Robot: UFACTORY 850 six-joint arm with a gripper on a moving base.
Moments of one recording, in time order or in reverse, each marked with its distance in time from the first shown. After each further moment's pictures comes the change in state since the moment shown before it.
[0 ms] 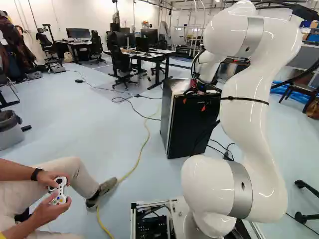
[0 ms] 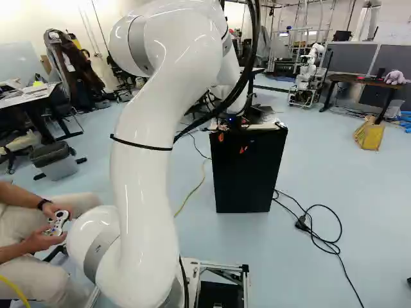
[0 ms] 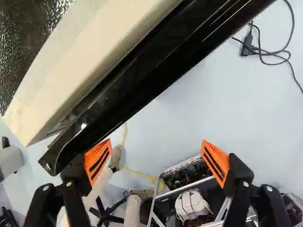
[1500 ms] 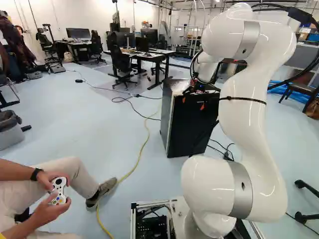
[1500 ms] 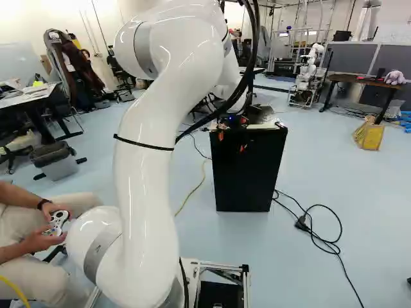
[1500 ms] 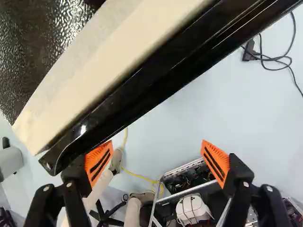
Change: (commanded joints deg) arm 0.4 -1.3 -2.0 0.0 0.0 0.0
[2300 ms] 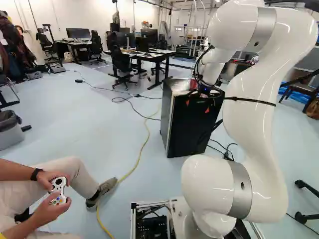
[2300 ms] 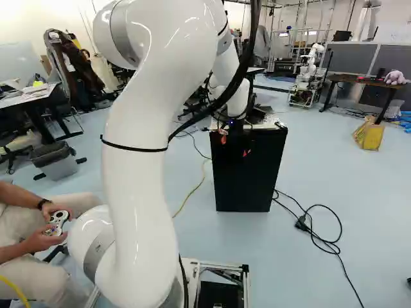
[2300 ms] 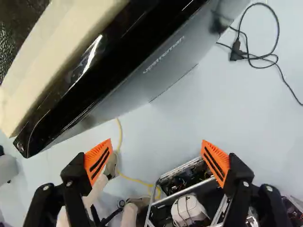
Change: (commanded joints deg) arm -2.3 7.4 11.0 -2.2 8.1 0.0
